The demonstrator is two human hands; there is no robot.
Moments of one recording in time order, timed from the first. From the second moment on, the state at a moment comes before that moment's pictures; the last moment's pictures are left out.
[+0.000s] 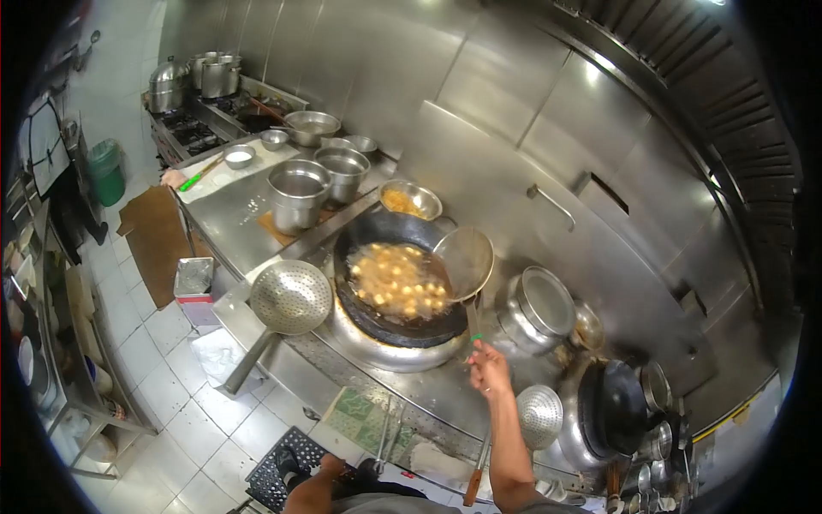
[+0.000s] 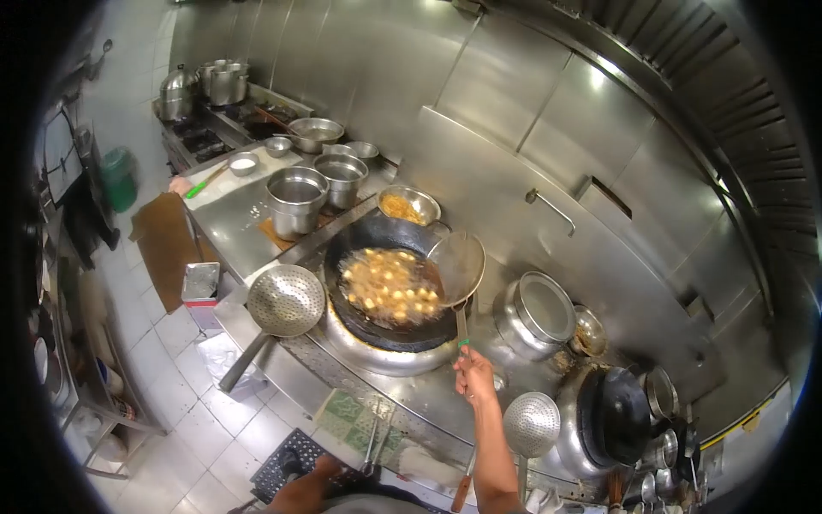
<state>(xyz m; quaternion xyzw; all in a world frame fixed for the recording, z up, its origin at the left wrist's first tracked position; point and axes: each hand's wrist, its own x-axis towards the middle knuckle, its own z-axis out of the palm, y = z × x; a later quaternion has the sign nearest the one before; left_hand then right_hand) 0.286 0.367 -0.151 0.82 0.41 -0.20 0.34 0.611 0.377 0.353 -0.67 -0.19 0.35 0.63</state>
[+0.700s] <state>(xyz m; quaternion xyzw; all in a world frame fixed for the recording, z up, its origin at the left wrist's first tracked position) 0.049 0.394 -0.141 0.64 0.60 -0.12 0.48 0.506 0.445 0.317 -0.57 -0.18 0.44 0.67</state>
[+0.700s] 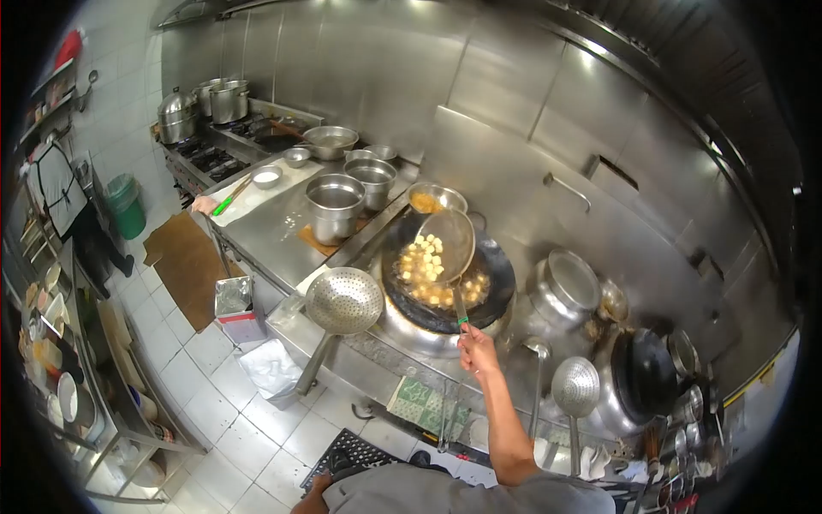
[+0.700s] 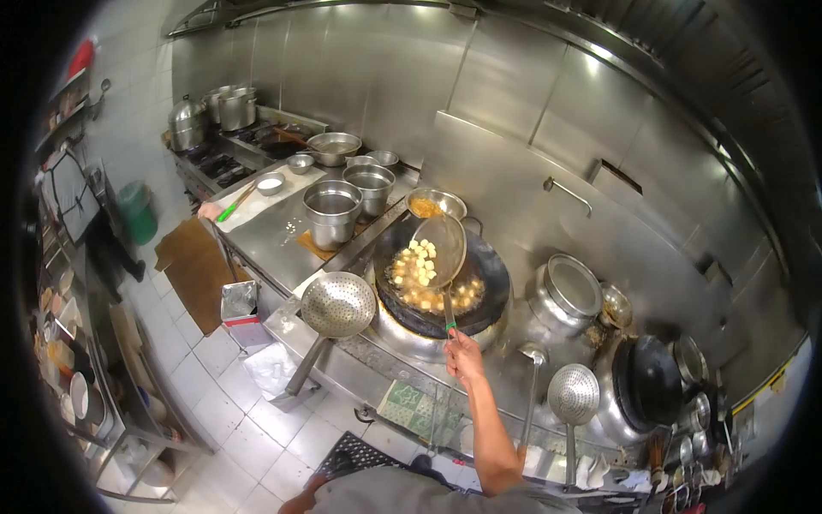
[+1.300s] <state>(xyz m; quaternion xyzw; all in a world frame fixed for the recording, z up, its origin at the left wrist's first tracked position) -0.022 0.516 -0.123 0.94 0.20 -0.27 0.03 0.533 0.402 0.348 -0.78 -0.23 0.11 0.57</state>
